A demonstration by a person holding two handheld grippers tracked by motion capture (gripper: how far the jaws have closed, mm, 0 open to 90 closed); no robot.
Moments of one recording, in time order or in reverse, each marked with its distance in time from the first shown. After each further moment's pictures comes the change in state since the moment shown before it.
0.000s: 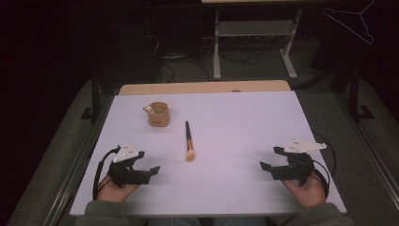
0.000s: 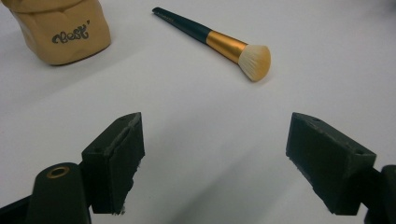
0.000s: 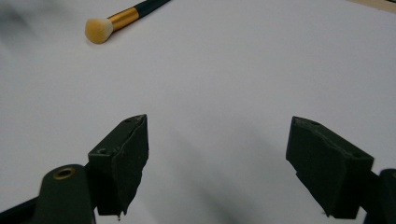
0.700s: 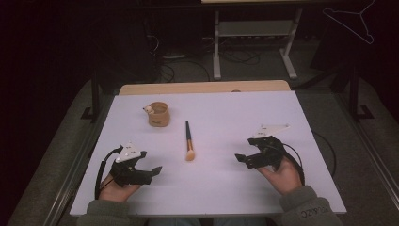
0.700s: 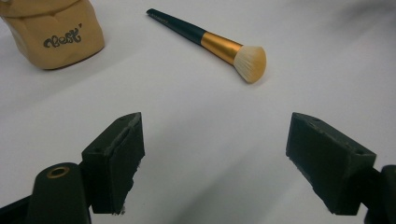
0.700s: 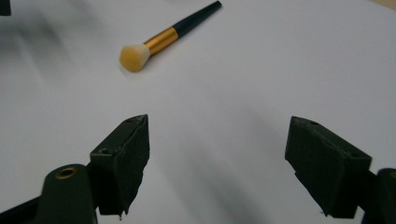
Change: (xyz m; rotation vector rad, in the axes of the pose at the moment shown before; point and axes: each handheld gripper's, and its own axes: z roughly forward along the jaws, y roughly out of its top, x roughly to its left) left arm -0.004 0.002 0.003 0.000 -0.008 -0.005; right arm 0.032 0.065 0.048 0.099 0.089 -0.042
